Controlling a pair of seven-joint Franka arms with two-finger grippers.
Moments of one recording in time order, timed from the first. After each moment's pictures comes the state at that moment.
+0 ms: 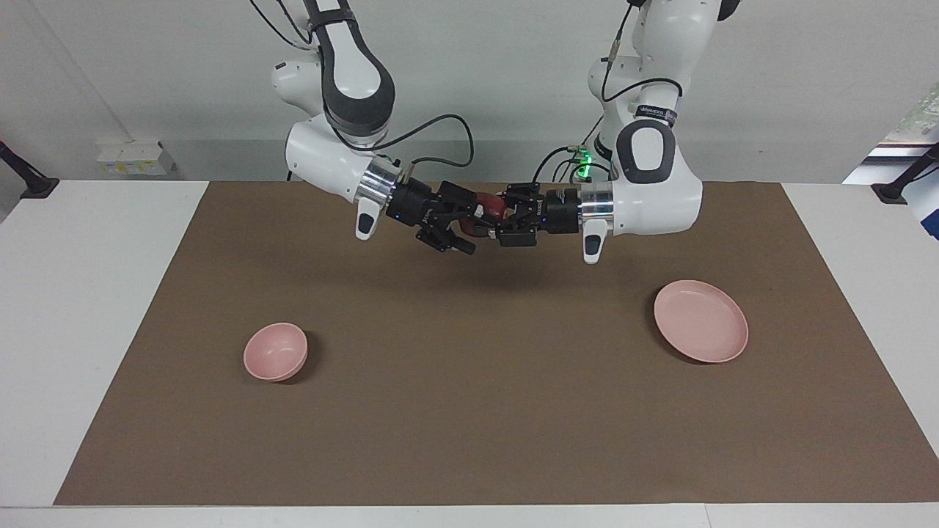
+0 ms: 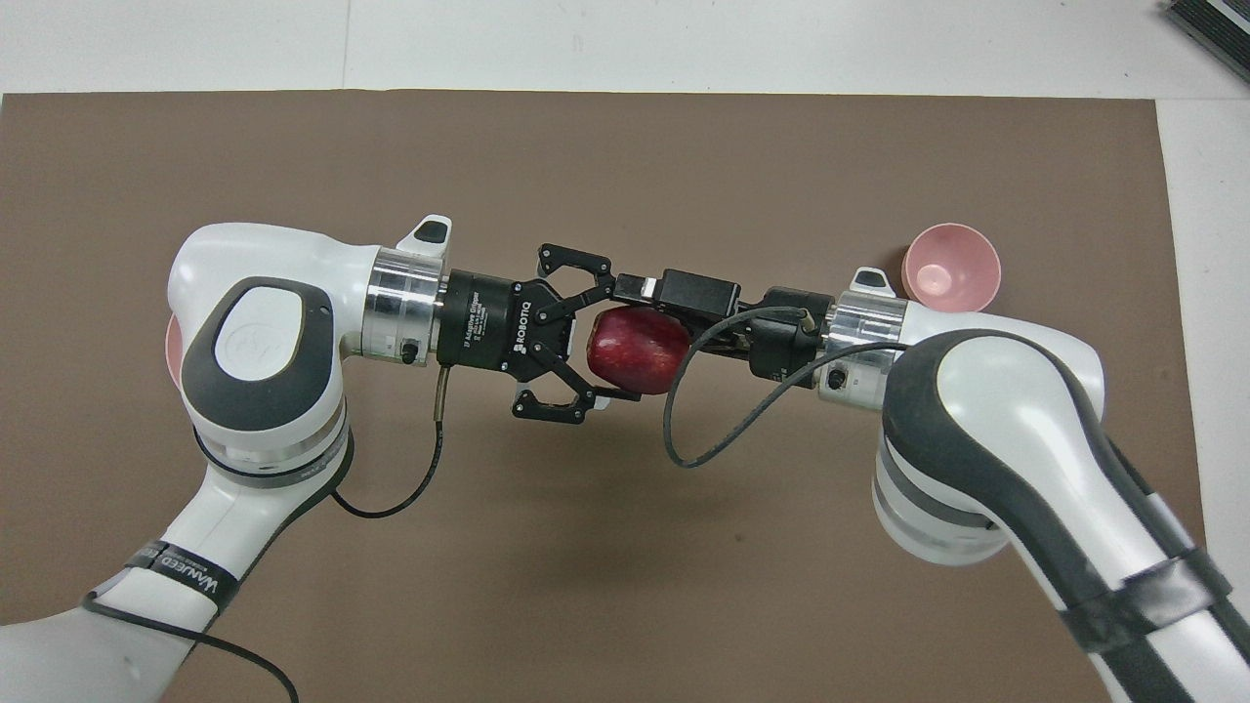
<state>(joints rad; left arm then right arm) -0.22 0.19 -0.20 -1.86 -1.43 1.89 -0.95 0.39 0.04 0.00 -2.04 1.58 2.34 -0.36</state>
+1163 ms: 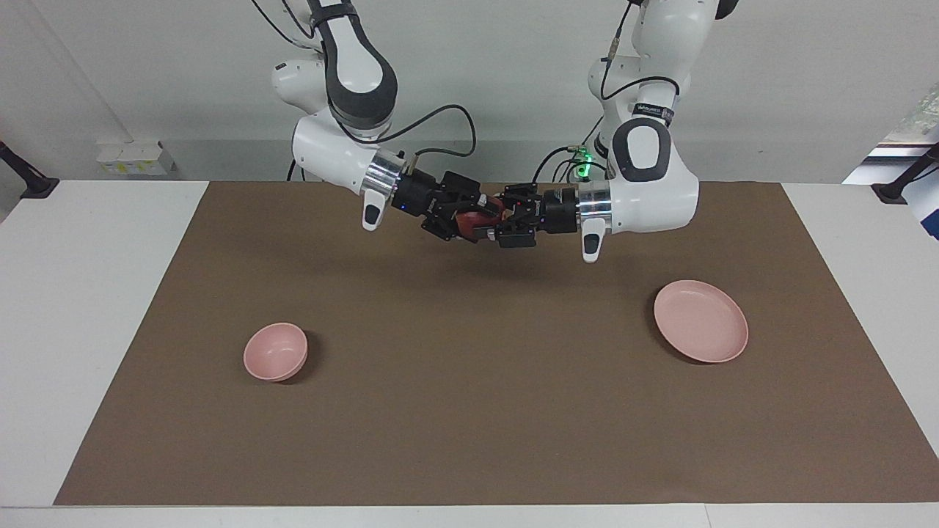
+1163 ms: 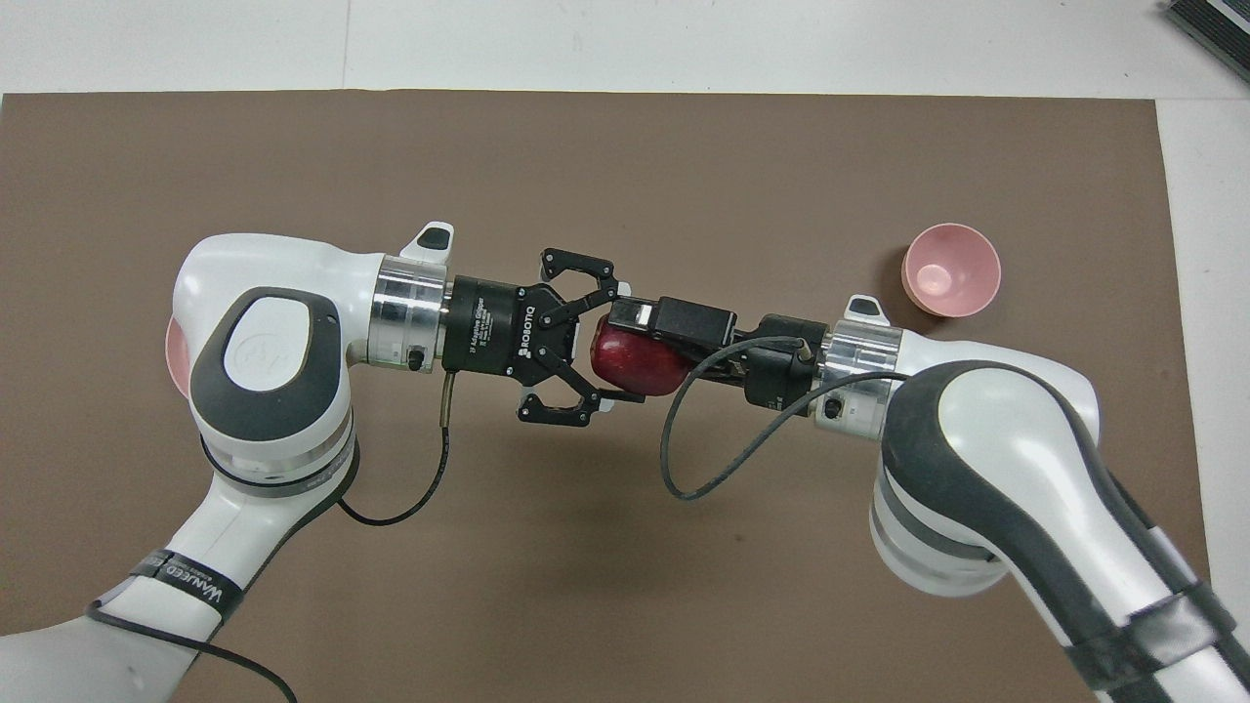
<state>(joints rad) -0.22 0.18 -0.19 -1.88 -1.43 1.90 -0.95 0.41 0.00 0.00 -2.10 1.59 2.34 -0.38</state>
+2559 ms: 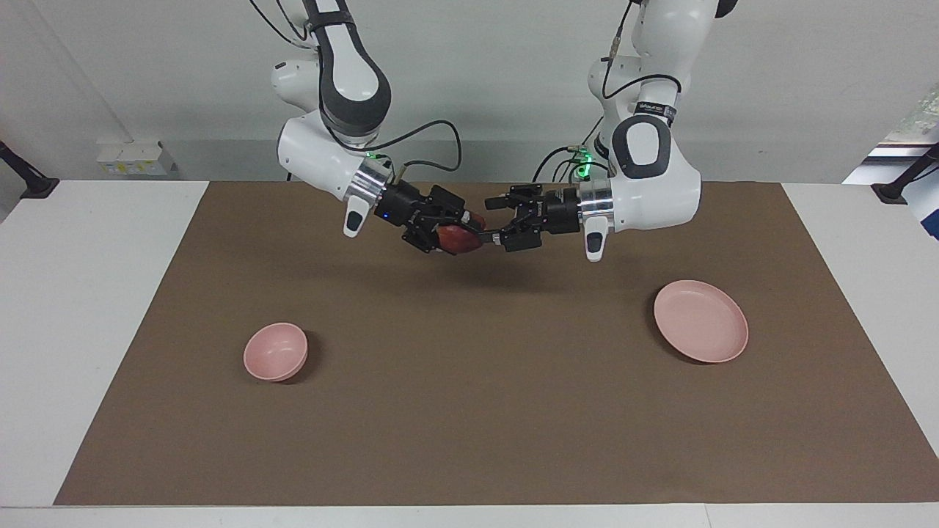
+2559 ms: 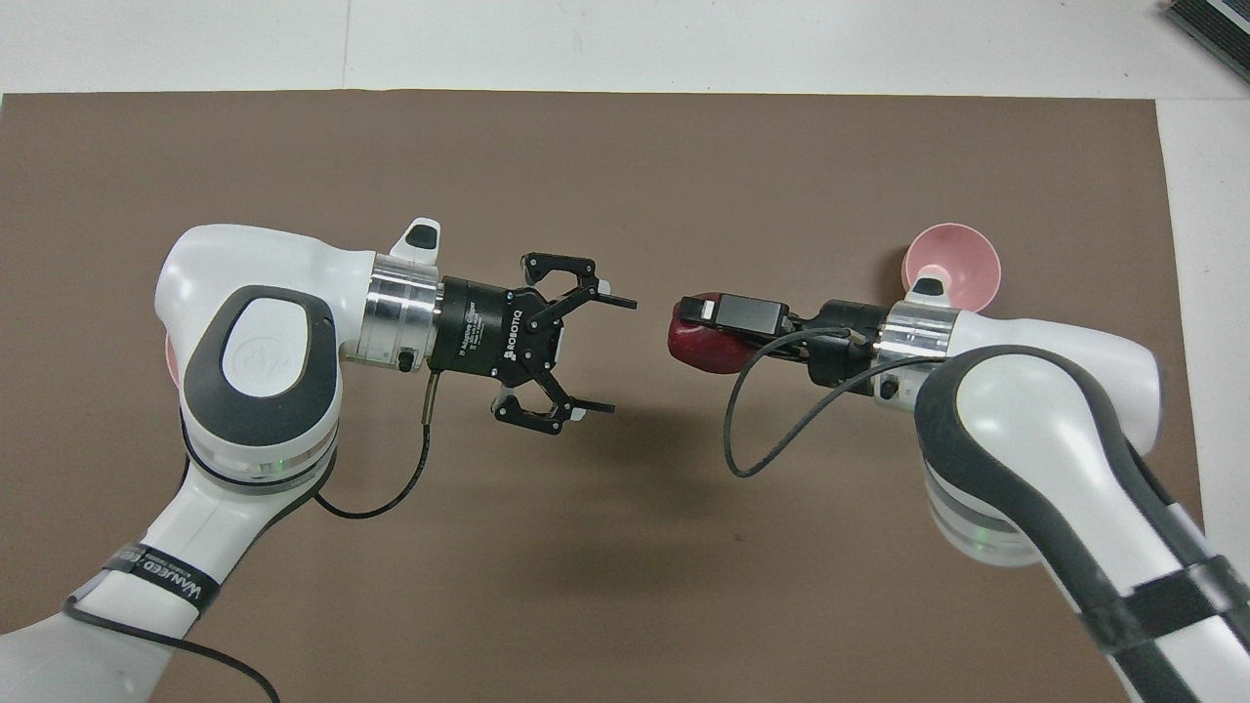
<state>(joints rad) -0.22 0.17 -0.19 -1.88 -1.06 1.95 -0.95 0.23 0.03 -0.01 -2.13 1.13 2.35 -0.34</state>
